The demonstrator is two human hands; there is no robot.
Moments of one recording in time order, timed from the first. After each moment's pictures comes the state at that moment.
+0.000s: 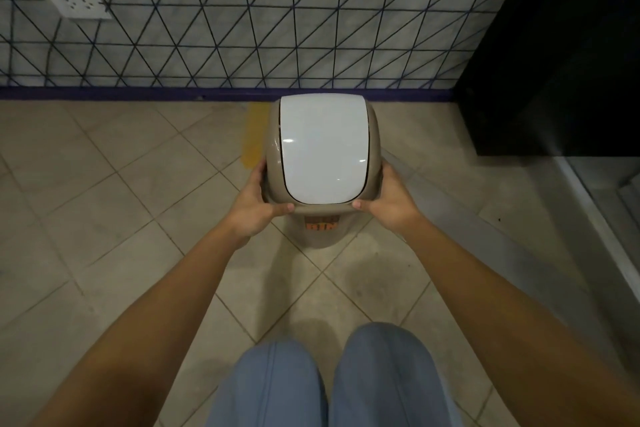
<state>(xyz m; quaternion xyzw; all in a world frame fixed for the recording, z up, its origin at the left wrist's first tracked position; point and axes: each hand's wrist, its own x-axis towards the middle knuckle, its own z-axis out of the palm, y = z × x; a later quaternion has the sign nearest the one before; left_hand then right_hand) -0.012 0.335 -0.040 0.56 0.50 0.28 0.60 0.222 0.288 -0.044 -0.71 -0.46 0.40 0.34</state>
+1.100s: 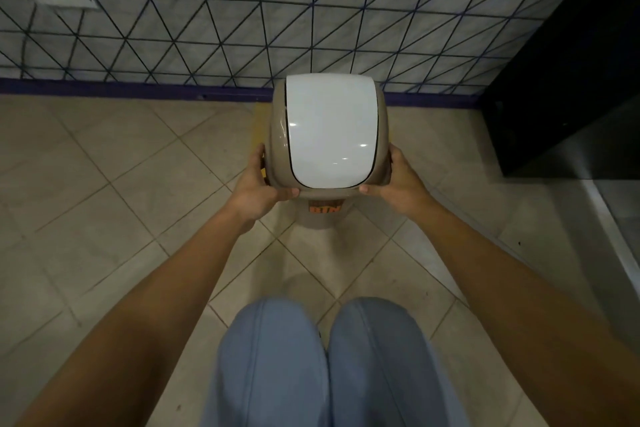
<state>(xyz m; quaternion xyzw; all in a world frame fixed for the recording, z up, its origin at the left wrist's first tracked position) -0.021 0.449 -0.048 0.51 0.52 0.28 0.63 0.222 0.396 -0.038 -0.68 -0.48 0.42 0.36</state>
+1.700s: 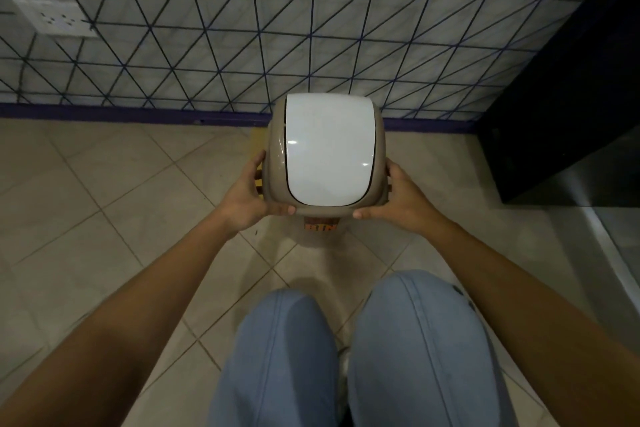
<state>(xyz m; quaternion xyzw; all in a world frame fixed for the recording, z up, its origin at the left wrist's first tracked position) -0.024 0.493 -0.046 0.58 0.51 0.23 0.59 0.244 0.420 -0.025 -0.65 -0.56 0.41 0.31</state>
